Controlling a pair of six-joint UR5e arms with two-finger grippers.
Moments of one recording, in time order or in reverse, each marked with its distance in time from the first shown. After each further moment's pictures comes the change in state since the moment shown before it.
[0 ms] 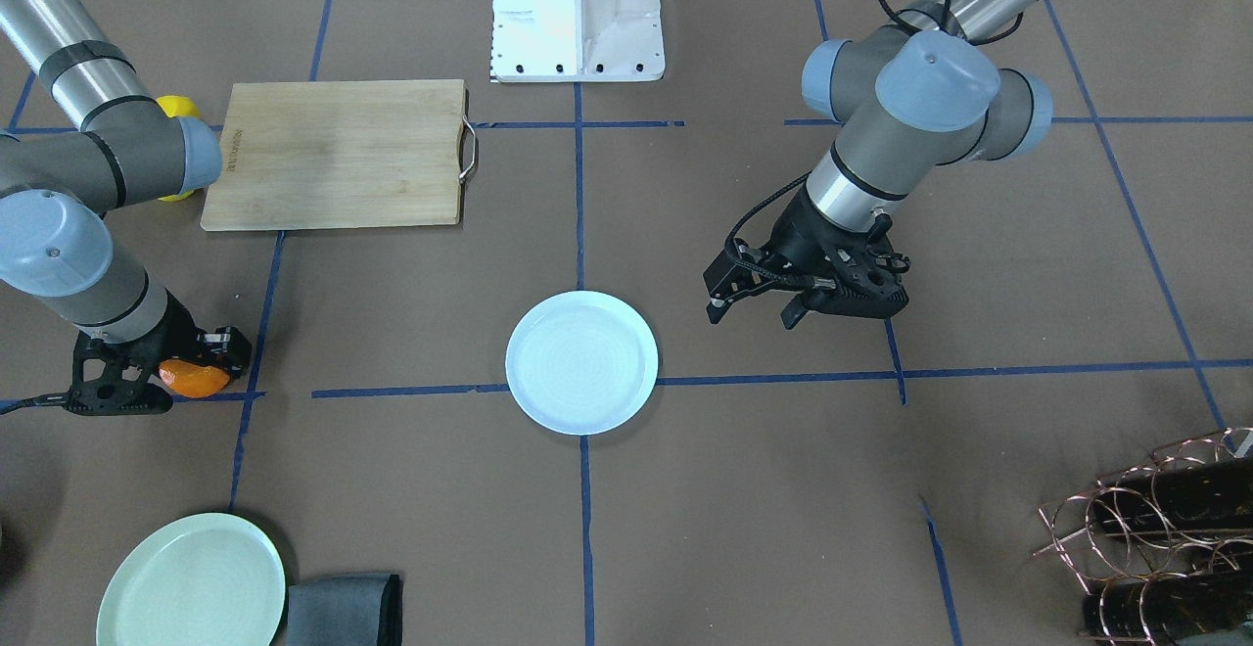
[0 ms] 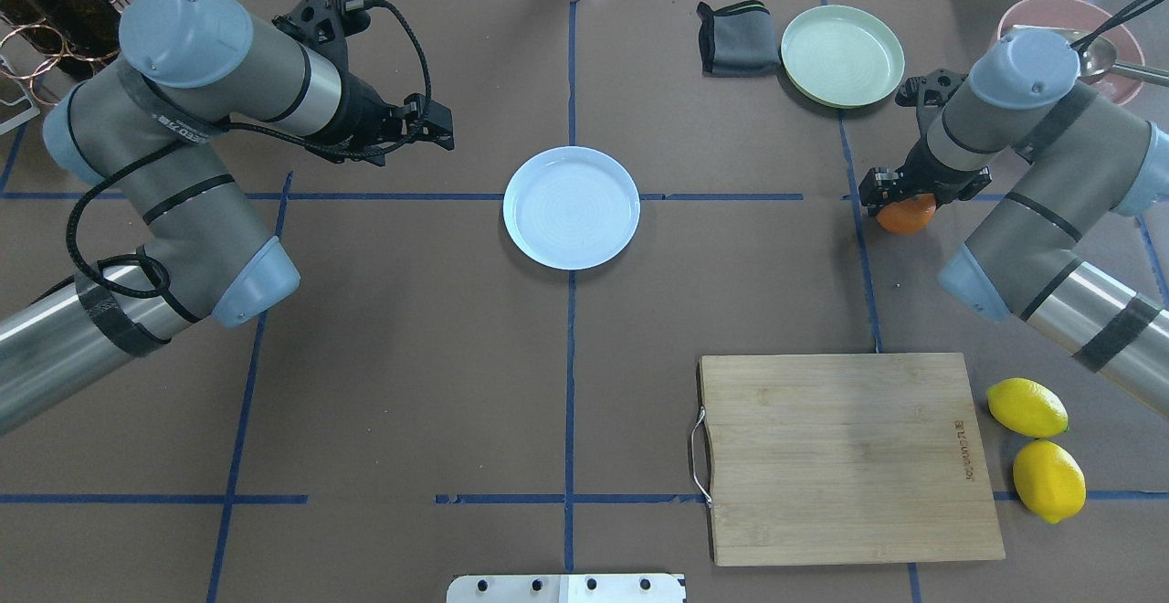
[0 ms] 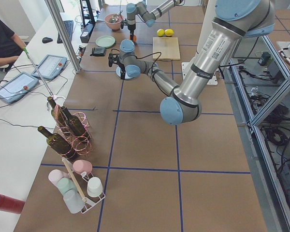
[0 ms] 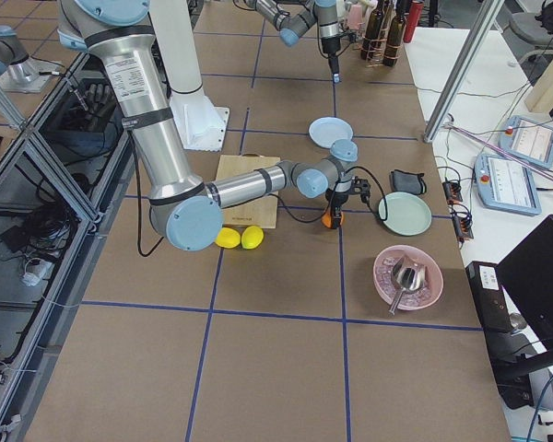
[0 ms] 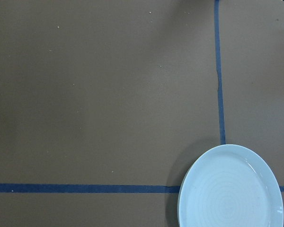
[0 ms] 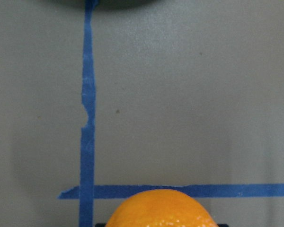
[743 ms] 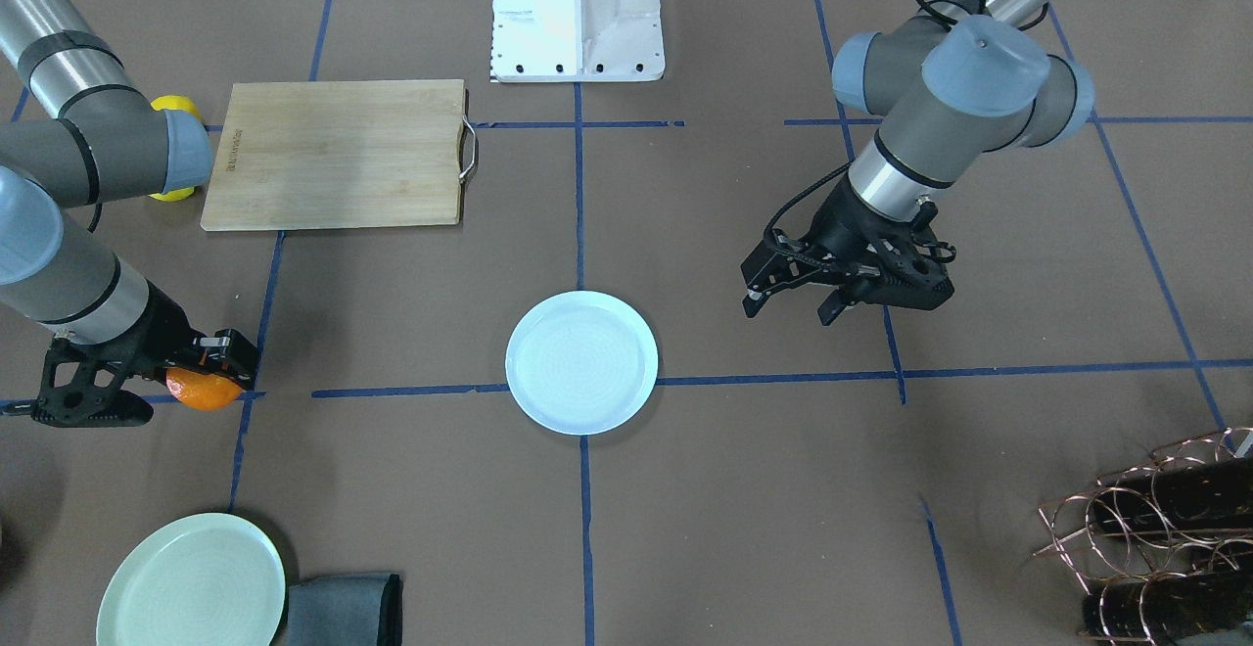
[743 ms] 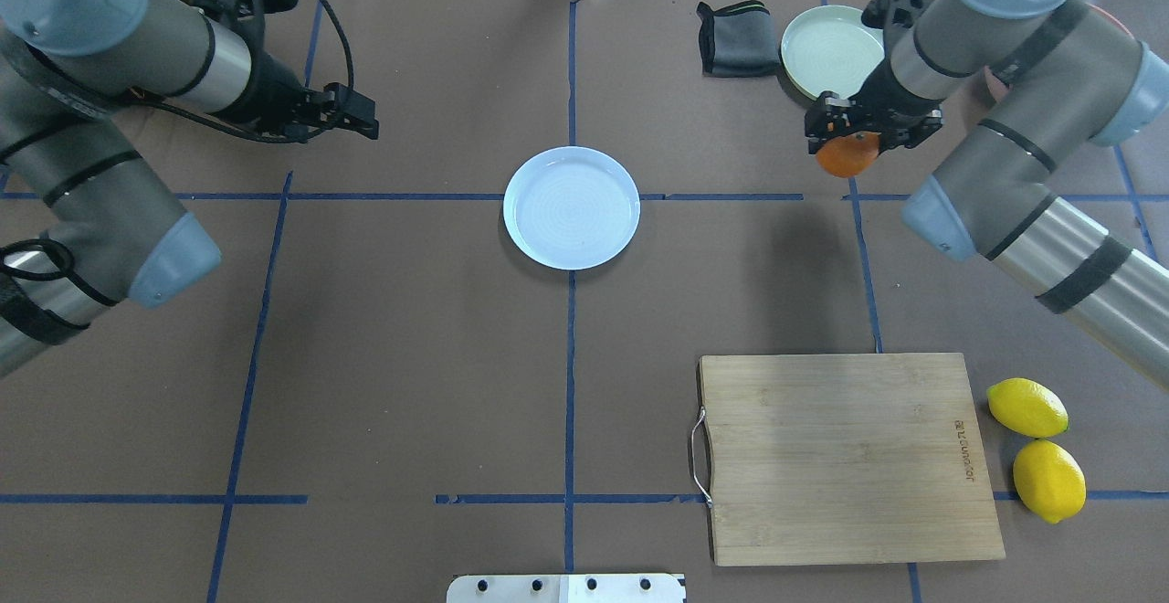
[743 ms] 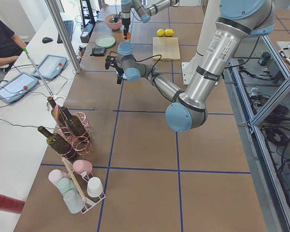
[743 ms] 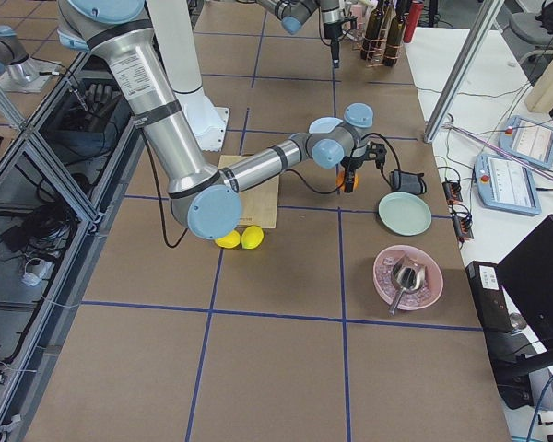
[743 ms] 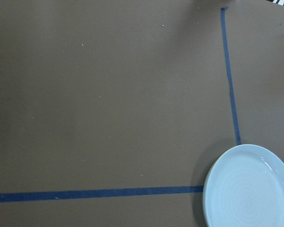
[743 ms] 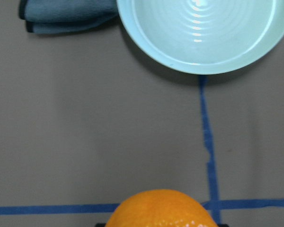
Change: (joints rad) left arm -0.118 0.105 -0.097 0.119 -0.063 0.312; right arm 0.019 0.159 0.033 -0.018 0.106 0.187
